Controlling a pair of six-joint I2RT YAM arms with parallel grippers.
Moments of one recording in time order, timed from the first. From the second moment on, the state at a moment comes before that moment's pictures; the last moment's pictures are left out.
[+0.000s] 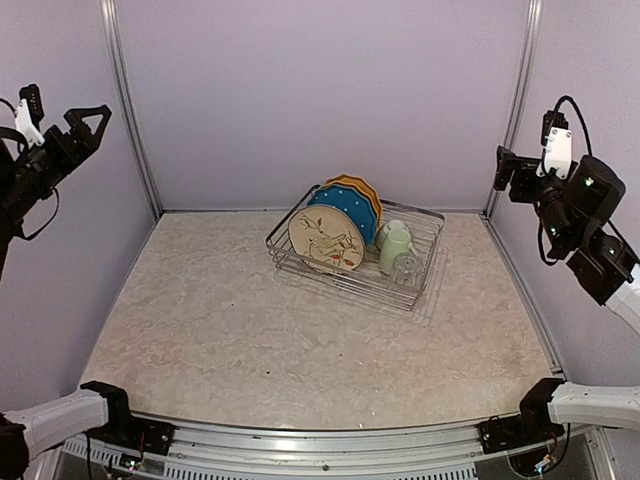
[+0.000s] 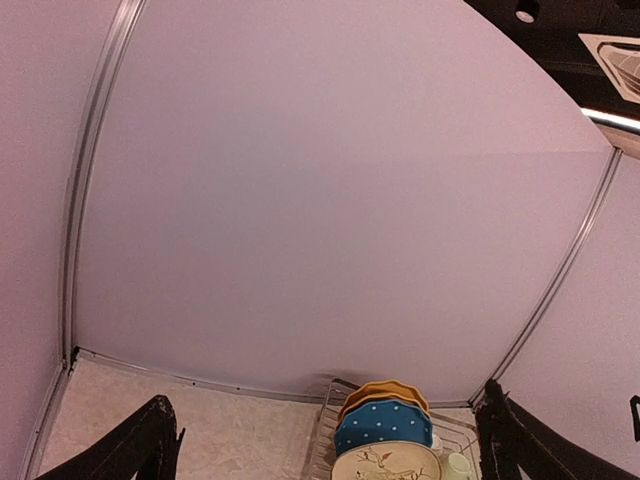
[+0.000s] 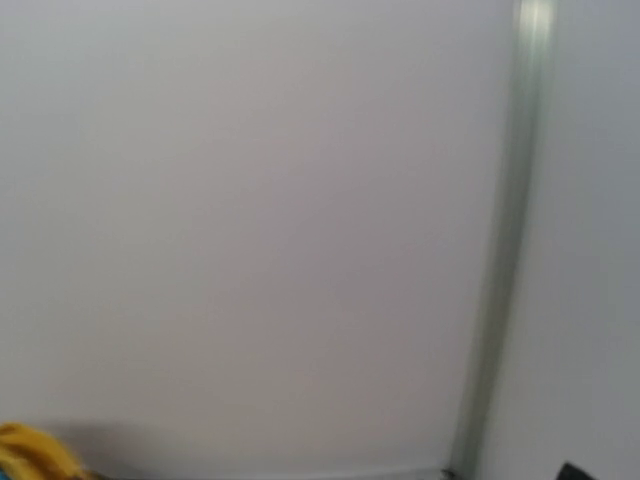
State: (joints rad) left arm -0.11 0.83 1.38 -0.41 0.12 -0.41; right arm 0.60 0.85 1.01 0.06 0.65 -0.14
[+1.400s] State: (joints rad) left arm -0.08 1.25 1.28 -0.40 0.65 -0.51; right arm 0.32 1.28 0.93 -0.09 -0.05 0.07
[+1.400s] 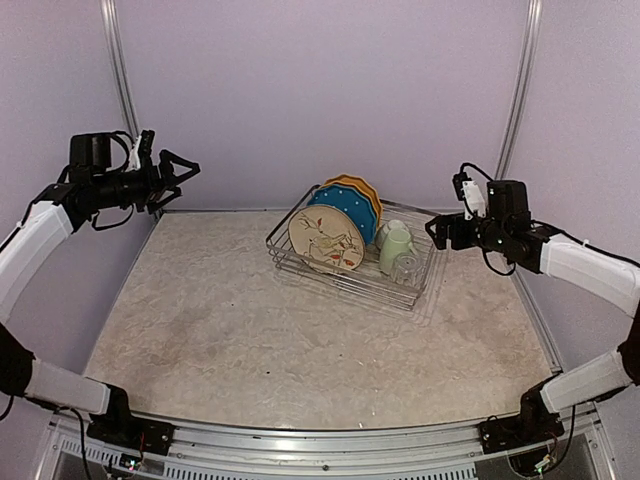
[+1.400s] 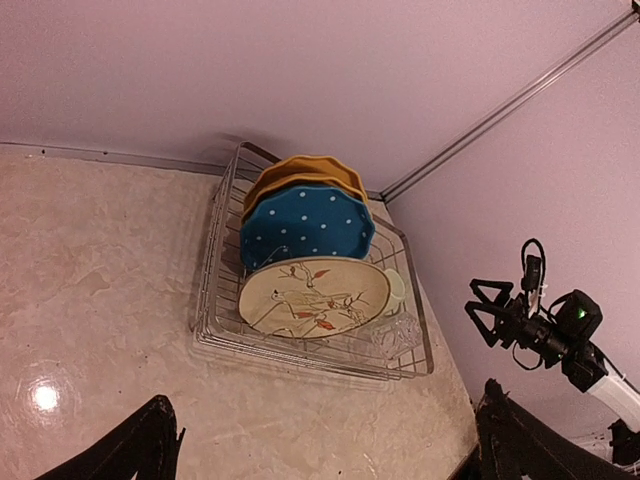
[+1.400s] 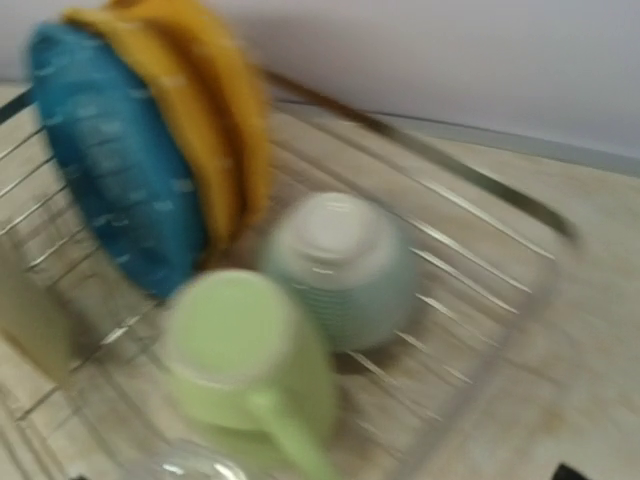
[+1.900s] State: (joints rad) left arm -0.13 1.35 1.29 -0.46 0.66 -0.49; right arm 0.63 1.74 1.32 -0.09 0.09 -0.07
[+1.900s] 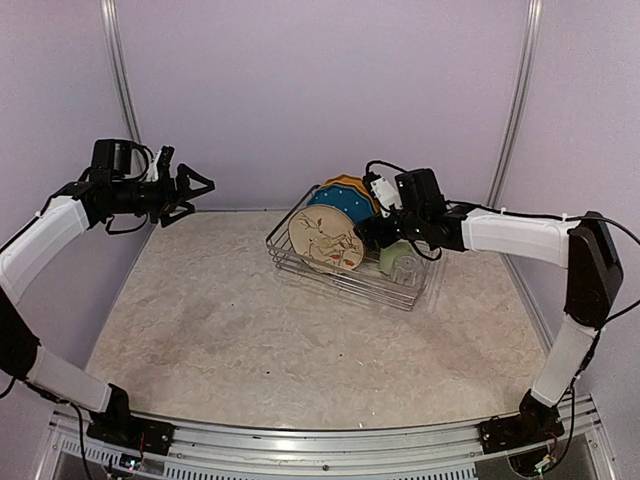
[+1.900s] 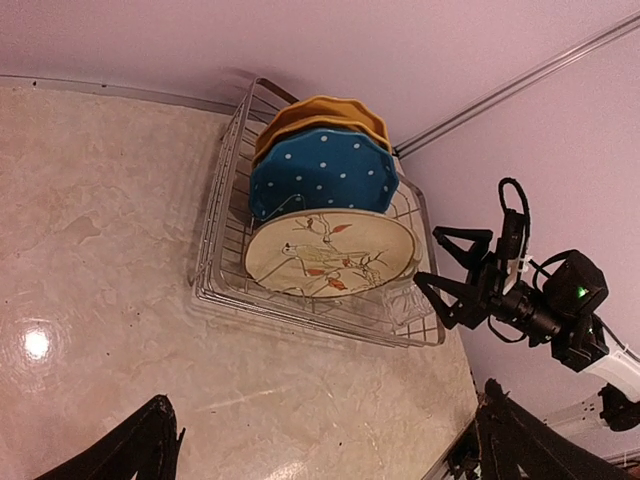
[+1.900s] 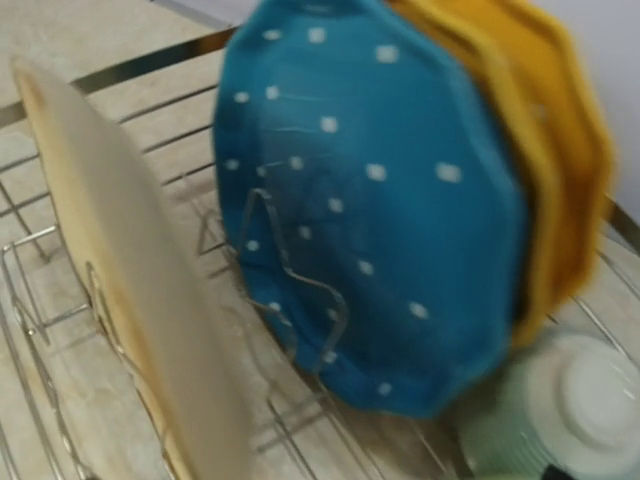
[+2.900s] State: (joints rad) left arm -0.17 1.38 1.30 -0.48 0.70 -0.49; right arm 0.65 1.98 1.46 -0.03 0.02 -0.23
